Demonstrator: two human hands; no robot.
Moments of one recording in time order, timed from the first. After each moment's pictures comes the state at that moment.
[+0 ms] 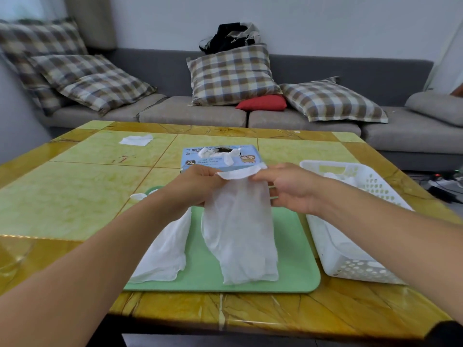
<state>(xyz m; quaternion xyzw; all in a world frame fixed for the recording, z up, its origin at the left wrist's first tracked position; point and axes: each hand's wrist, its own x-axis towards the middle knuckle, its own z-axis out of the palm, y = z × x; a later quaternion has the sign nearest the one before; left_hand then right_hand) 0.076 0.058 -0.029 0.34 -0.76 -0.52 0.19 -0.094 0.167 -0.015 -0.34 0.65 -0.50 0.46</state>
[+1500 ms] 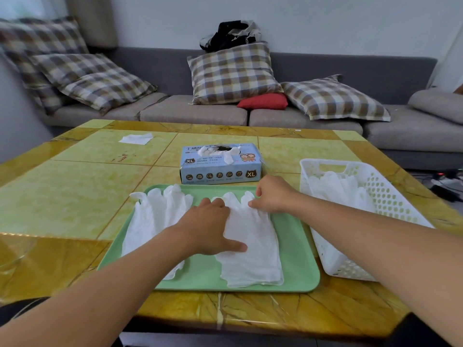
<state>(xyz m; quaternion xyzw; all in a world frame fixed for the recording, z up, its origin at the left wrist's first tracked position) 0.069 0.078 -0.089 0.30 -0.95 -0.04 -0.05 -0.125 0.121 -0.076 -0.51 0.84 -0.13 0.14</state>
